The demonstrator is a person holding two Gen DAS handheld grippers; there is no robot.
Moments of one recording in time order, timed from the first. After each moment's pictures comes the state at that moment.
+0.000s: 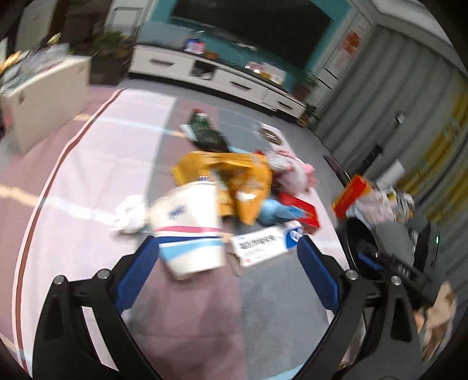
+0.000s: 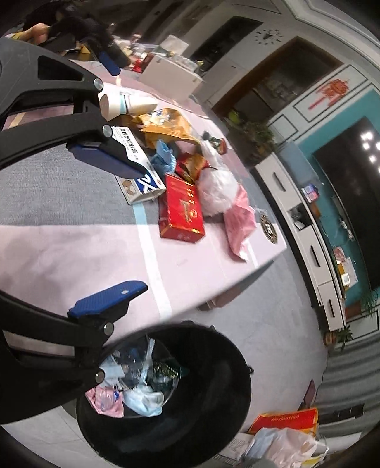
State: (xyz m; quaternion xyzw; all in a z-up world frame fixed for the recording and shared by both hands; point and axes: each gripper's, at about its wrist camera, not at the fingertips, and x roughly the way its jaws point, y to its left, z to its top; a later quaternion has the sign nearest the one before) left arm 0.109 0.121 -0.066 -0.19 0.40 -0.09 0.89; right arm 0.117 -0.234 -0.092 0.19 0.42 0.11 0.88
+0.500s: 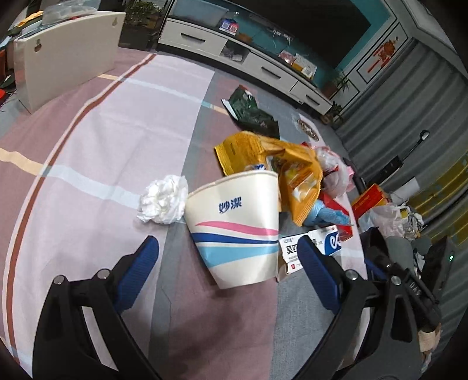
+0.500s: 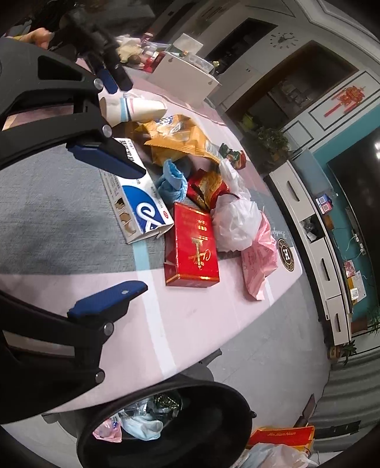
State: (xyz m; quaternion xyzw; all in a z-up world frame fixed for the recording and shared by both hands) left arm 0.136 0.139 -0.109 -0.22 0.45 -0.05 0.86; right arm 0.140 -0.178 -0.103 0.18 0.44 0.12 0.87
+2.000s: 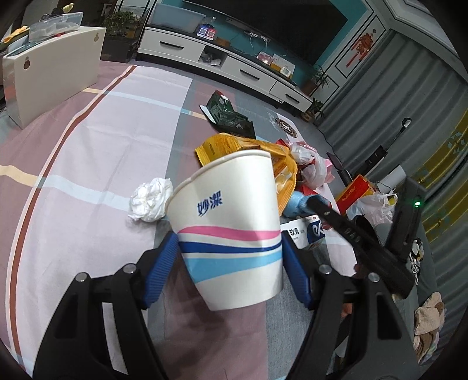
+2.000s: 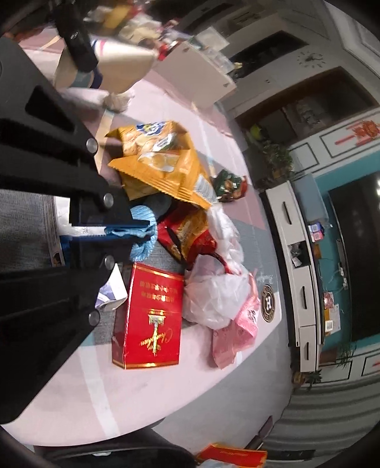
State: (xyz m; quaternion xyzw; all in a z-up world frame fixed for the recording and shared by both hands) left arm 0.117 0.138 -0.095 -0.20 0.43 -0.10 0.87; right arm 0.183 -0.098 -0.113 0.11 0.38 0.15 0.90
